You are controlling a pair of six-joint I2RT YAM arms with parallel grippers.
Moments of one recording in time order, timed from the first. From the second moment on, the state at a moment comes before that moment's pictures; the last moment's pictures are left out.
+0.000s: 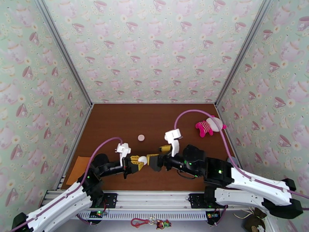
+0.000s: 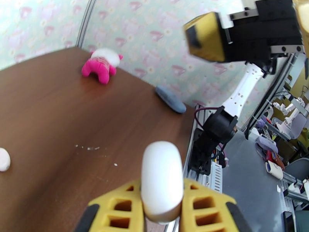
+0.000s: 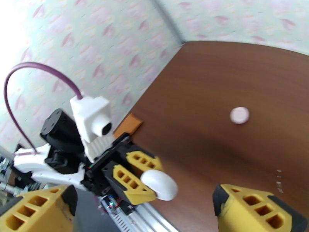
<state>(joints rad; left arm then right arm) -0.74 0.67 0.34 0.19 0.56 -0.33 1.23 0.81 0.98 -0.47 0.27 0.66</state>
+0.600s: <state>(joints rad) -0.83 1.27 0.59 0.39 0.37 -0.48 1.20 0.56 0.93 -0.84 0.57 0.78</state>
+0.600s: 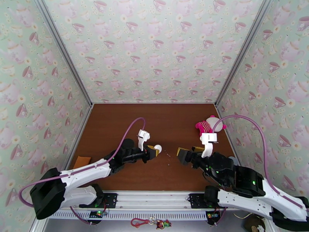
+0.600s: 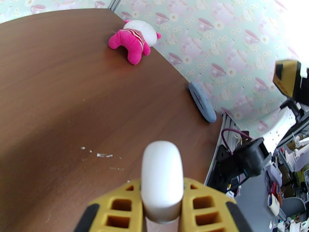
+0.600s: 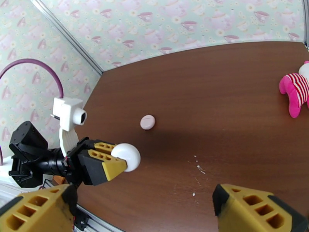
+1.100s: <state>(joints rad) -0.83 1.41 0.60 0.65 0.48 -0.61 1.10 0.48 0.70 -0.66 0.29 0.72</state>
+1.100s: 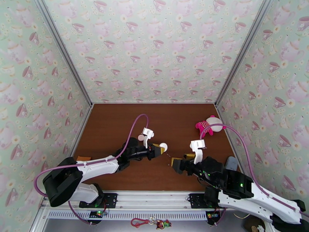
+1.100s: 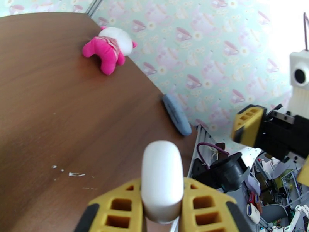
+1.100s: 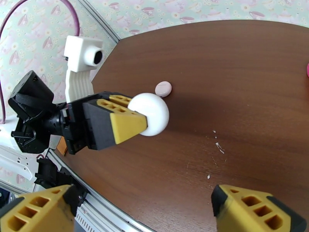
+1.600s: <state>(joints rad) -0.78 1.74 0.93 0.36 0.47 -0.64 0.96 0.52 0.69 -0.66 0.22 0.75</state>
